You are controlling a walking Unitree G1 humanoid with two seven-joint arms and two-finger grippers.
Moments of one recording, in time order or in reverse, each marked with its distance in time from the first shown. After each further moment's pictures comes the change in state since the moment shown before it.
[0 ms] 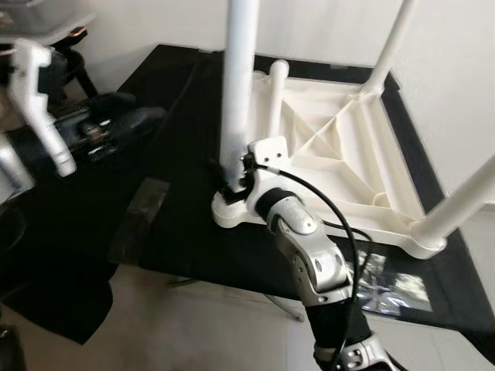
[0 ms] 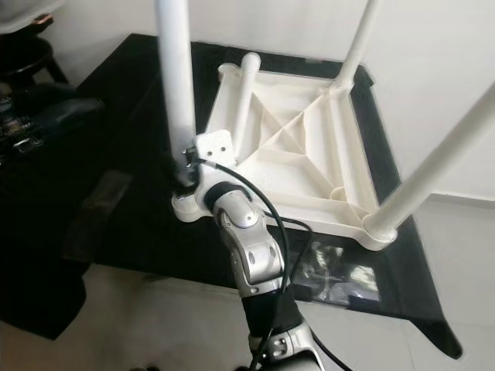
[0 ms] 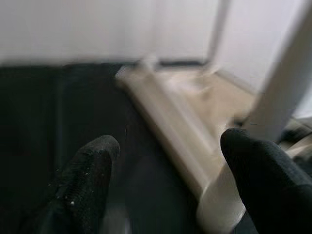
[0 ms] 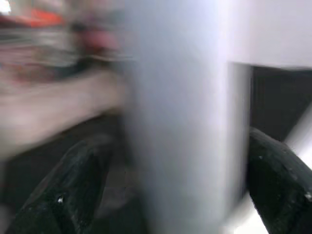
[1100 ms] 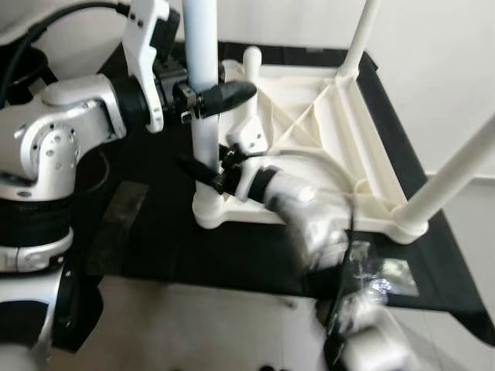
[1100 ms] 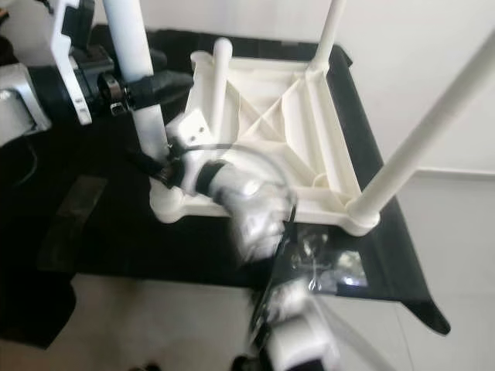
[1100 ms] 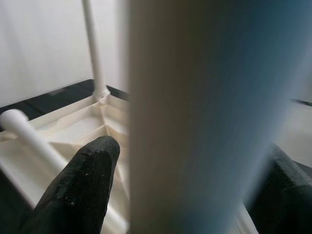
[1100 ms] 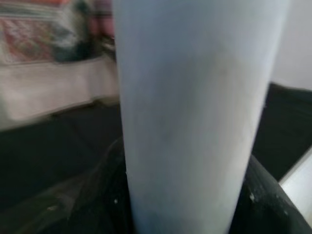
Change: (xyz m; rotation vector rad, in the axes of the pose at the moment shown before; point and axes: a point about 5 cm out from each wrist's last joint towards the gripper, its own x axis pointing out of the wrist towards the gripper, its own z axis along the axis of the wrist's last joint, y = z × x) left arm 0.103 -0.076 0.075 0.138 -0.059 -0.519; right arm 0.022 0.008 0.004 -0.185 0.056 -0.114
